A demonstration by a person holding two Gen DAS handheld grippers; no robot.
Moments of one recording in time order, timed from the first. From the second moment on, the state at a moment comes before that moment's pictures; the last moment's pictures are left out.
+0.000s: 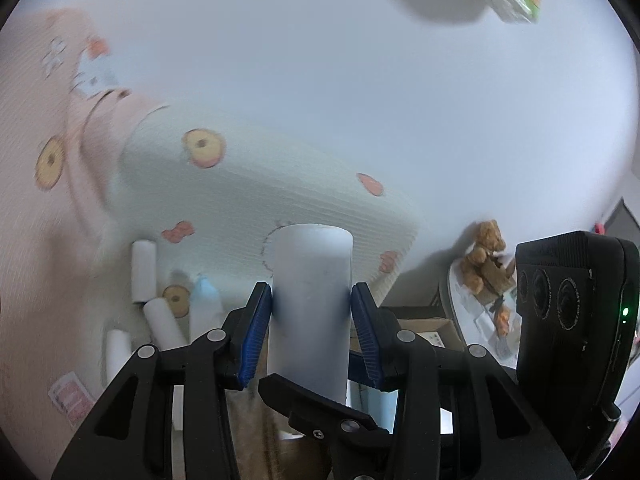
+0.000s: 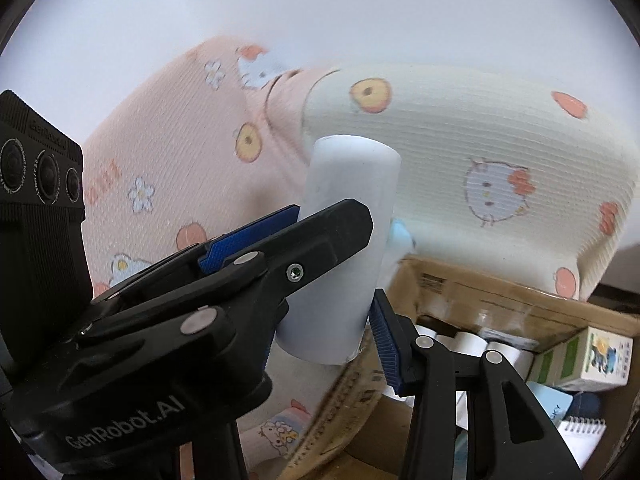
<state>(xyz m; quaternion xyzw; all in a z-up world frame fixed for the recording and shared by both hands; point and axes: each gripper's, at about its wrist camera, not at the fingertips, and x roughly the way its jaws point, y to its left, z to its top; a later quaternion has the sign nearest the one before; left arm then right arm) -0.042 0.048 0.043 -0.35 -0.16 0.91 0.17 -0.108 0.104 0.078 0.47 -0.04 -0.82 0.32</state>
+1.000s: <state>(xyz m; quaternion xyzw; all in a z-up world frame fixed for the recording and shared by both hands) -0.063 0.123 -0.028 -0.50 -0.10 0.84 0.17 -0.107 0.191 0.004 0.52 -0.13 -0.79 0.30</state>
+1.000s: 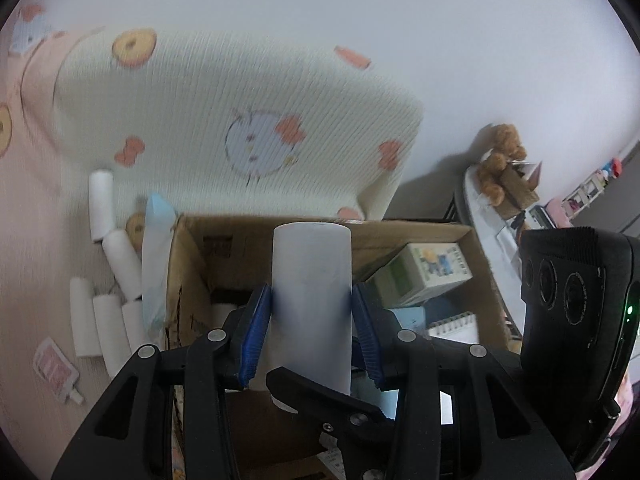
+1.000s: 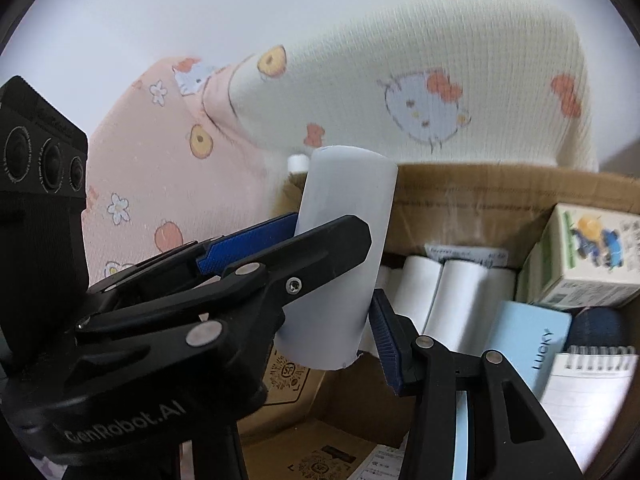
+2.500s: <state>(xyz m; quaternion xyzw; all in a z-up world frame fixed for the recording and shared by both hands) -0.081 0.134 -0.072 -0.62 -0.01 0.77 0.16 -0.121 0.180 -0.069 0.60 -0.13 -0.74 0.27</state>
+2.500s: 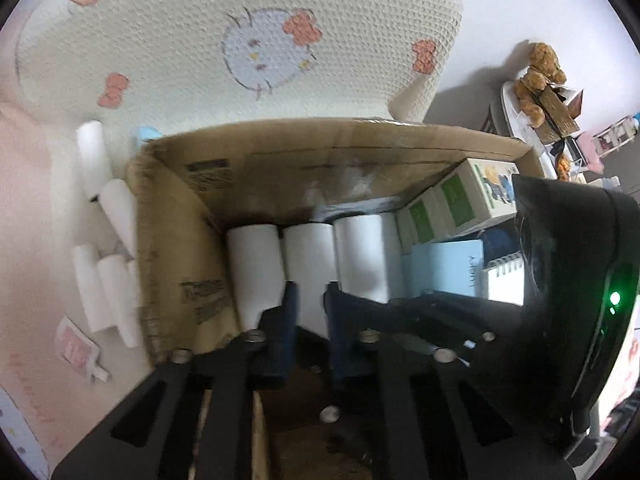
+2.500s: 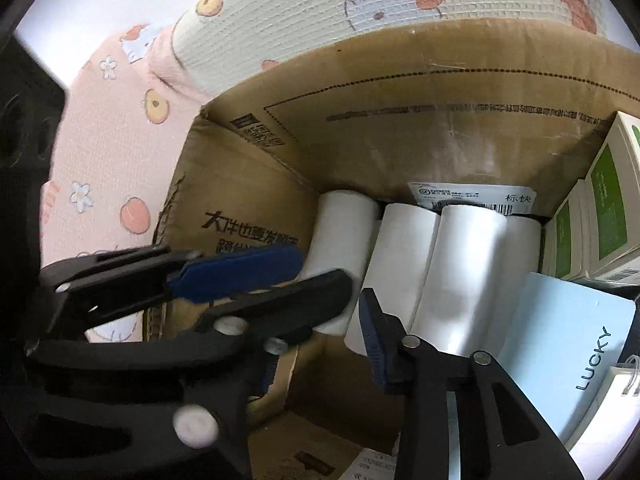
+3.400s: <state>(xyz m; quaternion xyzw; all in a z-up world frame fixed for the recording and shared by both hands) -0.036 0.117 0.005 -0.42 -0.03 0.88 0.22 -0.079 0.208 0.018 0.50 -0.05 -0.85 0.16</state>
